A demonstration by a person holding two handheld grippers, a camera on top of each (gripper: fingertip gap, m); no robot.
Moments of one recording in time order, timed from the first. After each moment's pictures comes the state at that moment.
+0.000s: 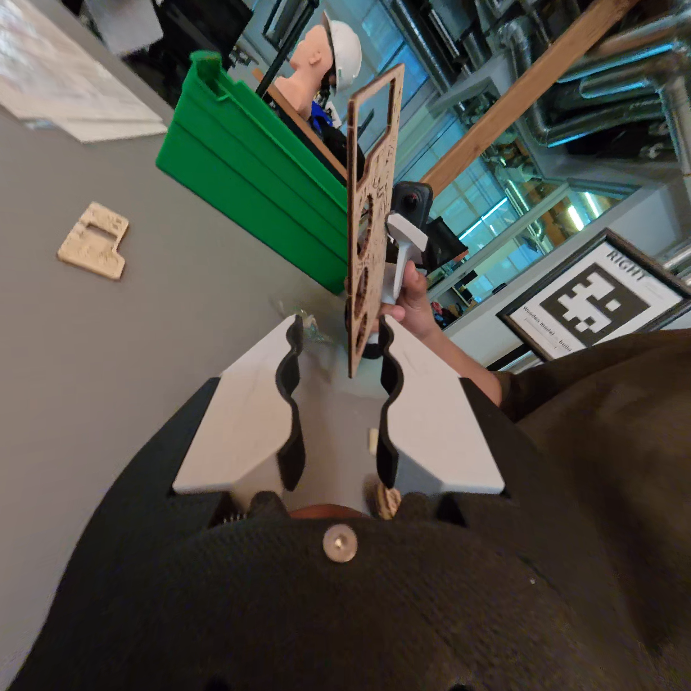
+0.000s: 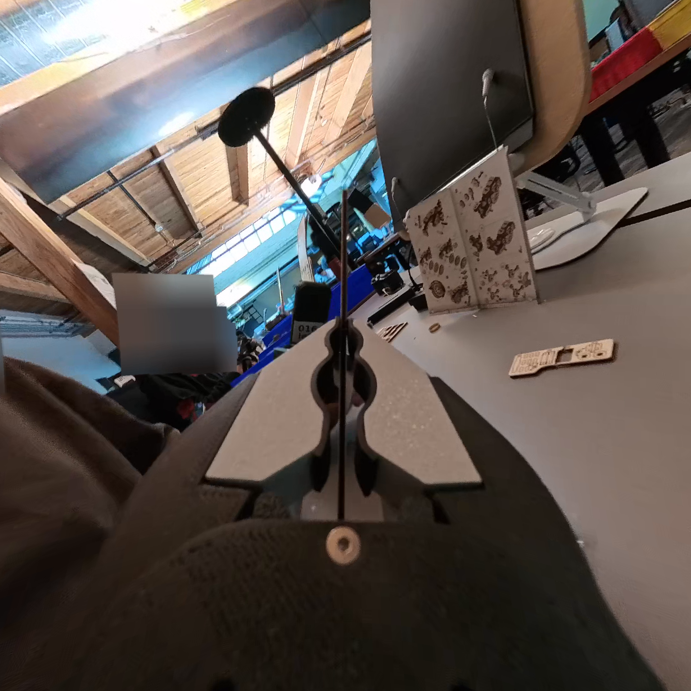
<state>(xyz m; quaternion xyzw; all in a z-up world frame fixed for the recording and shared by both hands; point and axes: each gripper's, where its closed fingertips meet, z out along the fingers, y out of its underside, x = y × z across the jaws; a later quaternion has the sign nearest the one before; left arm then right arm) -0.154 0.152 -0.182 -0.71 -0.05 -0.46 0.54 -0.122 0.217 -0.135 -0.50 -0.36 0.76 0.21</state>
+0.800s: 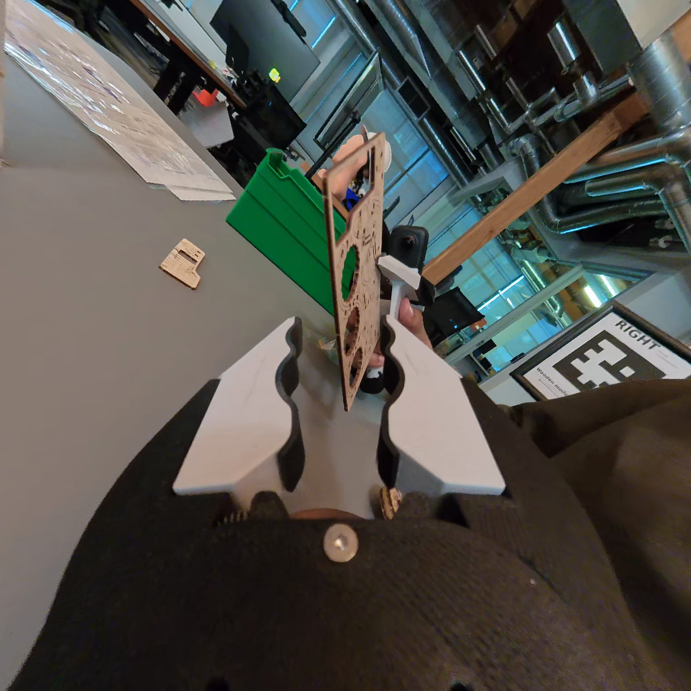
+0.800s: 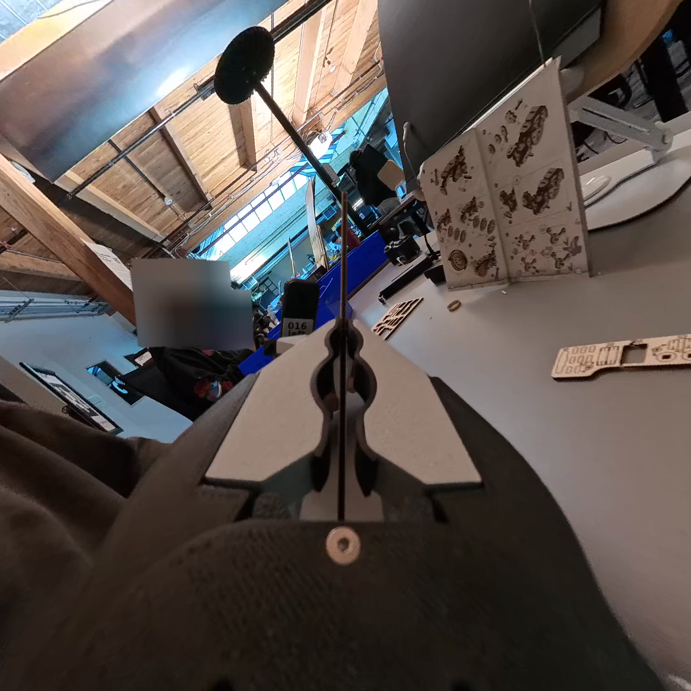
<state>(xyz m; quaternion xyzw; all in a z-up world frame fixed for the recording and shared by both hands) -0.194 0.128 -0.177 -0.67 -0.14 -0.42 0.60 -0.165 0.188 -0.149 -0.50 -0.39 0.75 0.15</state>
